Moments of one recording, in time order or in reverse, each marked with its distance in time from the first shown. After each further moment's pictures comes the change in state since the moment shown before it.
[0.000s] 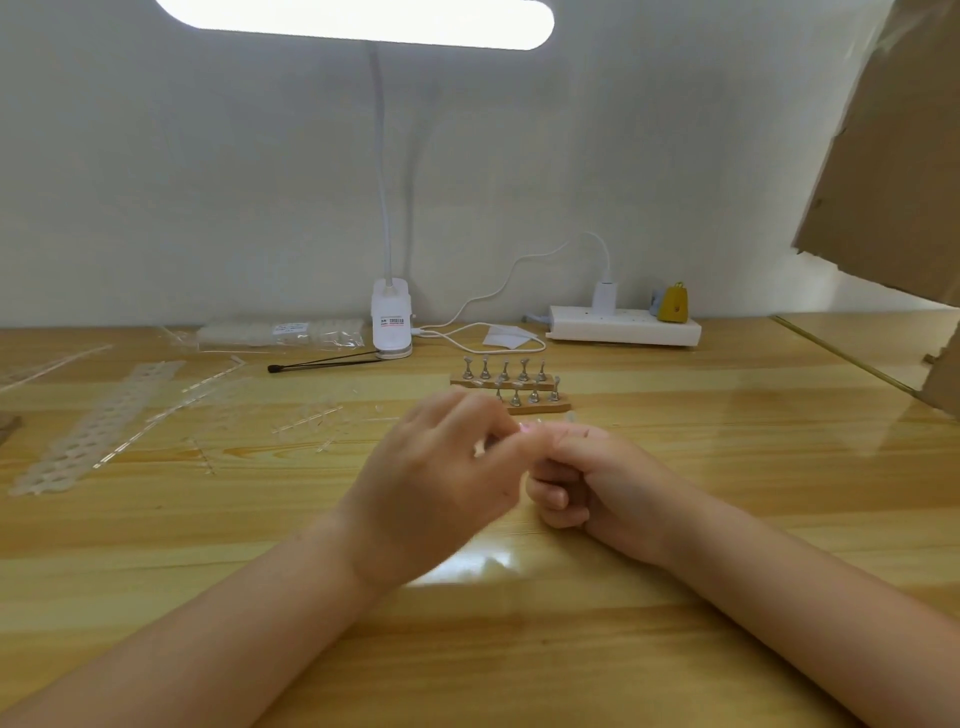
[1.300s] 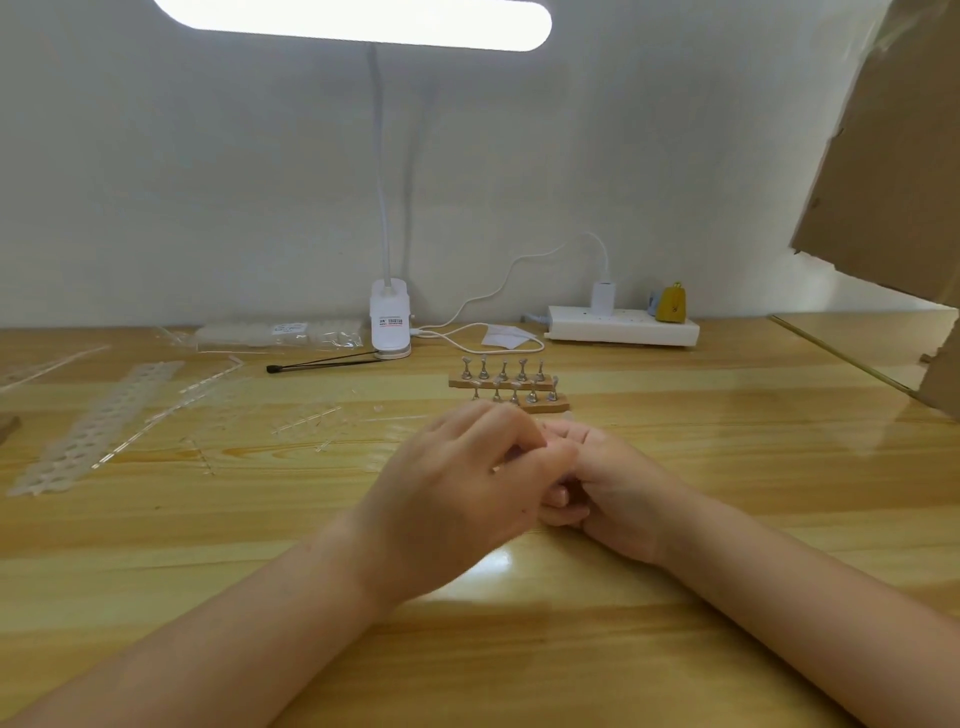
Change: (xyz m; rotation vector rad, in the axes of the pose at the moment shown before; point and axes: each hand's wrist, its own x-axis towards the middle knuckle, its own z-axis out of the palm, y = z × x) left_hand 0.001 0.008 0.003 -0.076 -0.015 0.034; right_hand 0.001 0.002 -0.002 -0.030 -0.033 -0.045
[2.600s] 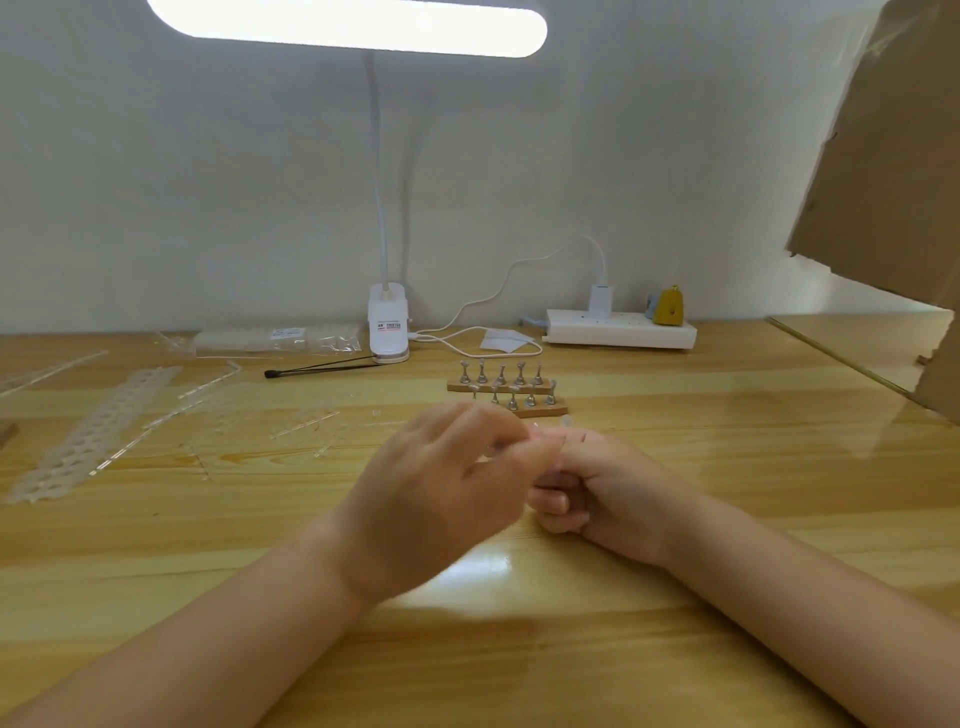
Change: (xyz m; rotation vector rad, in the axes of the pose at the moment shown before) left_hand -0.003 -0.009 -0.001 0.063 0.081 0.056; right_hand -0.002 -0.005 0.000 0.062 -0.031 0.060
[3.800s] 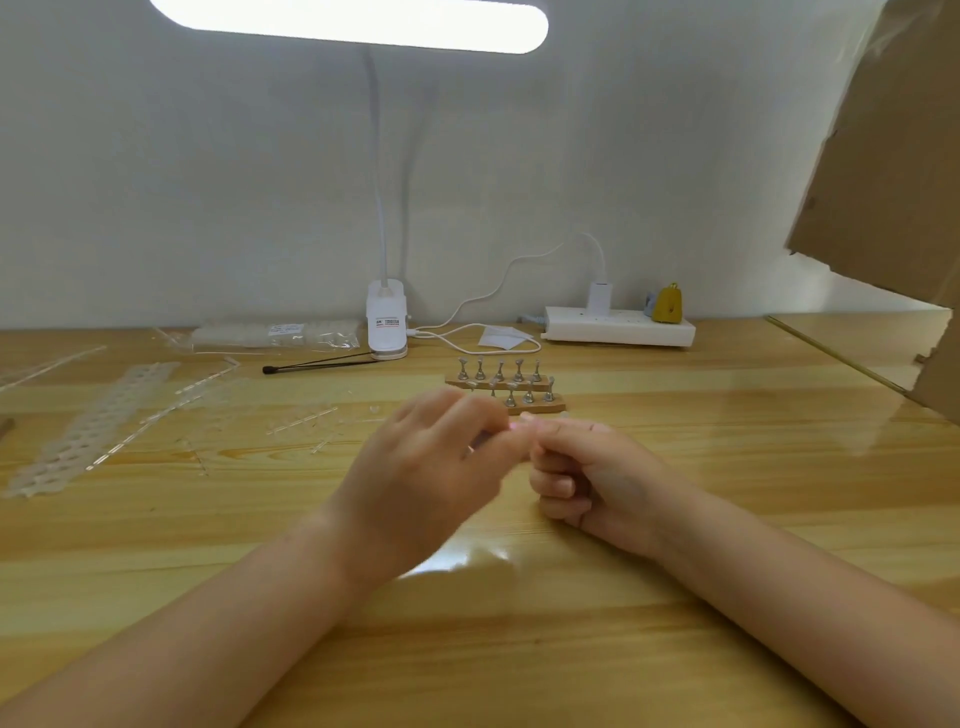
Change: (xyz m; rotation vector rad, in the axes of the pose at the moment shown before) left_hand -0.003 -0.004 0.000 0.106 -0.059 -0.044; right_hand 0.003 -0.001 0.002 0.026 0.161 -0.005
